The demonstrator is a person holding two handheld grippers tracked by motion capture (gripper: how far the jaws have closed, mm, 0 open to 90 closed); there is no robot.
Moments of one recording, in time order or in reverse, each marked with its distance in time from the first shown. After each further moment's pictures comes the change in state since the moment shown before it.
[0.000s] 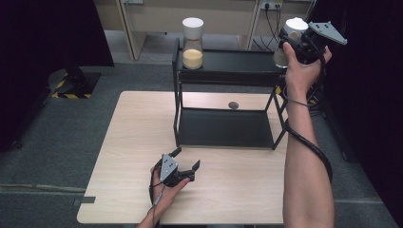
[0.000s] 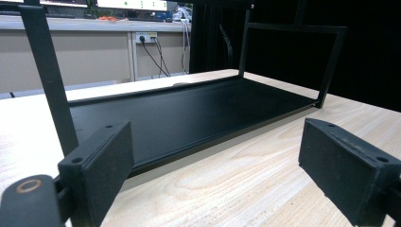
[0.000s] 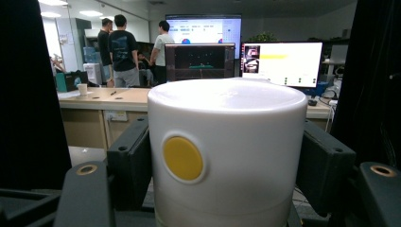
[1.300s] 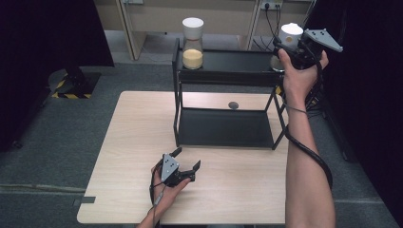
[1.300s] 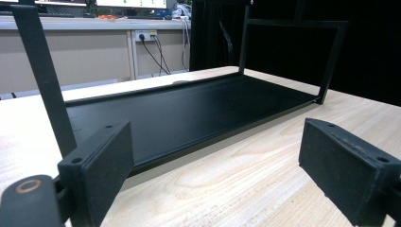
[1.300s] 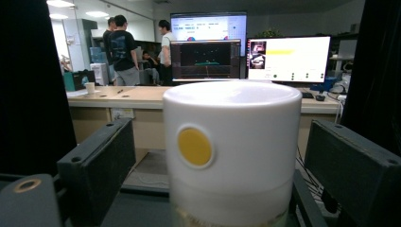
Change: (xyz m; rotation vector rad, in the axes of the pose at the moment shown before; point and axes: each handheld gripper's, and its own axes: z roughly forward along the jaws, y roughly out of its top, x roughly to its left) left arm -0.002 0.002 0.001 0.009 0.001 0.013; right arm 0.001 -0.014 -0.007 0.002 0.029 0.023
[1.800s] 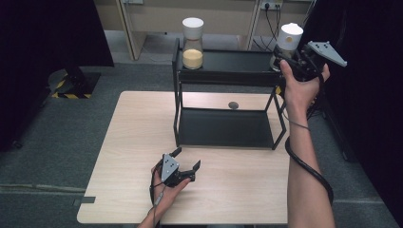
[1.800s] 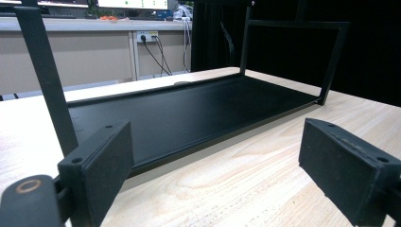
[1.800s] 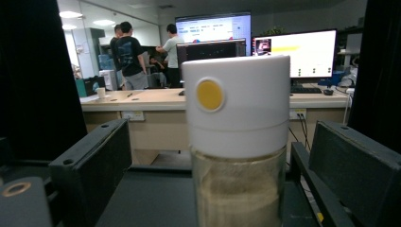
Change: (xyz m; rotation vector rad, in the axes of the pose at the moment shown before) left arm -0.001 -0.001 -0.001 -0.005 0.007 0.001; right arm 0.001 -0.015 -0.030 -0.008 0.025 0.040
